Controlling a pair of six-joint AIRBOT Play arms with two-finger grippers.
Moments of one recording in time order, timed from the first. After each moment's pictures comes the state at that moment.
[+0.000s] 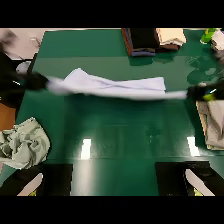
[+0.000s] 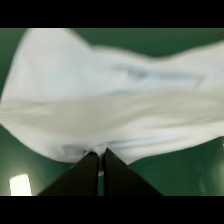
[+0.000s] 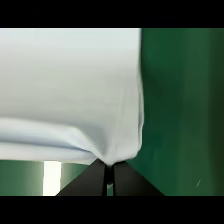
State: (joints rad) left arm -0.10 -0.78 1.31 1.30 -1.13 -1.51; right arm -0.06 -0.79 1.18 -1.43 1.28 1.61
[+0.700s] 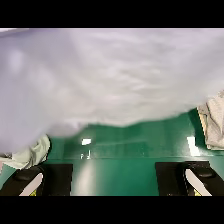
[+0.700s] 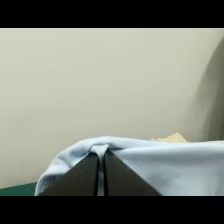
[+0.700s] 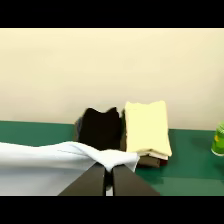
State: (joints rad) left arm -0.10 -0.74 2.03 1.36 -1.10 -1.52; right arm -0.06 -0.76 1.93 -1.49 1.25 1.61
